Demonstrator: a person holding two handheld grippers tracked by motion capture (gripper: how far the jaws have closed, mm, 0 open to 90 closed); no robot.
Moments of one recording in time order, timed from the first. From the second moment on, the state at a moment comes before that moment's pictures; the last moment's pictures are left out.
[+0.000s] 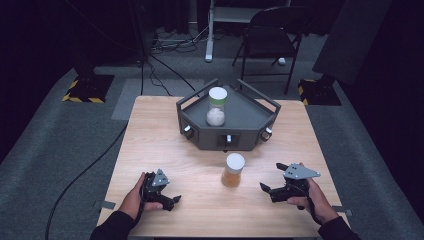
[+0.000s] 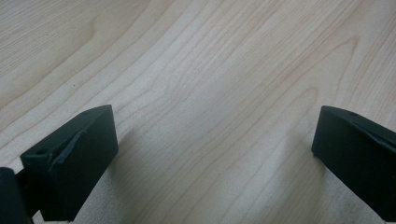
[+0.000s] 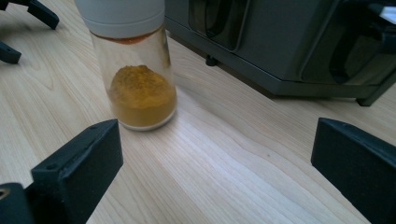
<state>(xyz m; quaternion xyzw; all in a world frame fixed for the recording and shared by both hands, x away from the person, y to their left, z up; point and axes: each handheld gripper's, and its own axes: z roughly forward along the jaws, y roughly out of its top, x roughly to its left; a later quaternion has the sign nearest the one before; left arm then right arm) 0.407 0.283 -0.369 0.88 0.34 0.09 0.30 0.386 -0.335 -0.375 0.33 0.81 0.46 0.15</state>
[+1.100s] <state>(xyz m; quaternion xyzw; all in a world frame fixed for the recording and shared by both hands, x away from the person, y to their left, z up) 0.407 0.283 -0.369 0.88 0.35 0.09 0.30 0.394 -0.275 -0.410 0.35 0.78 0.49 0.14</state>
